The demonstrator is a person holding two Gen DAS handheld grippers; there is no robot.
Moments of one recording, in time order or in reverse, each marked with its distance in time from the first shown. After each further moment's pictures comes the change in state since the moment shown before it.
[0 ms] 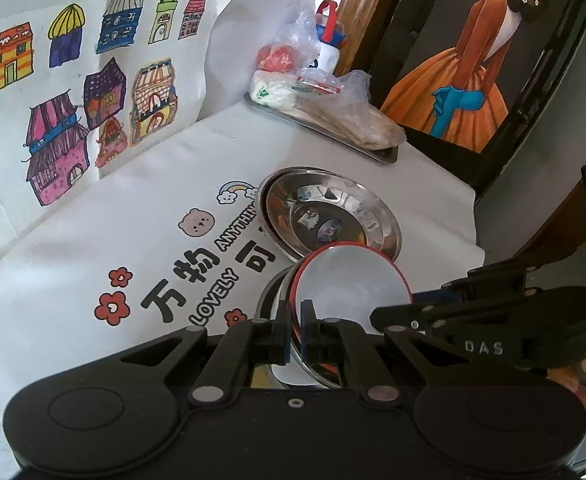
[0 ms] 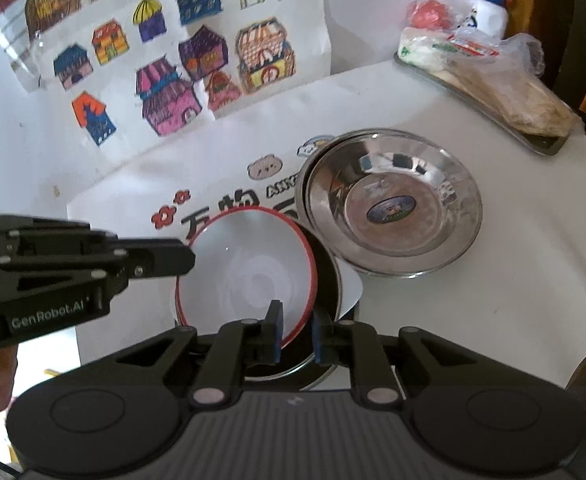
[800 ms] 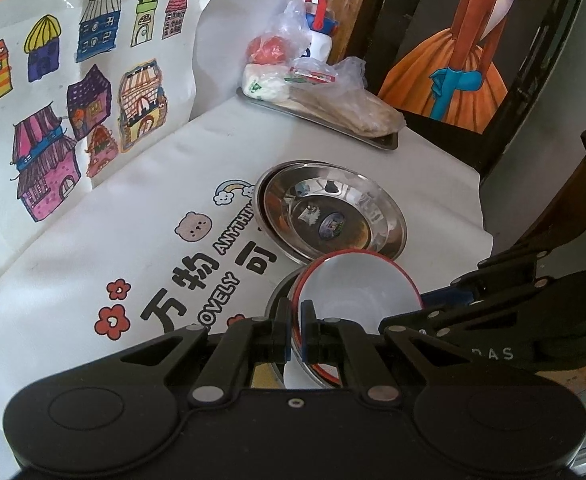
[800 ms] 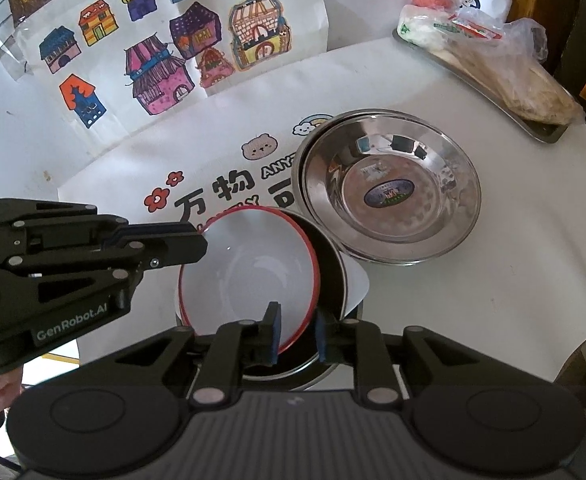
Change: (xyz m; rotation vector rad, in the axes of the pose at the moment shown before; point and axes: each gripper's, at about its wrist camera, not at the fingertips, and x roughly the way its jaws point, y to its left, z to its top) left arm 0.012 -0.008 0.007 0.062 0.031 0.020; right arm 0.003 0.001 0.009 0.006 0.088 -0.025
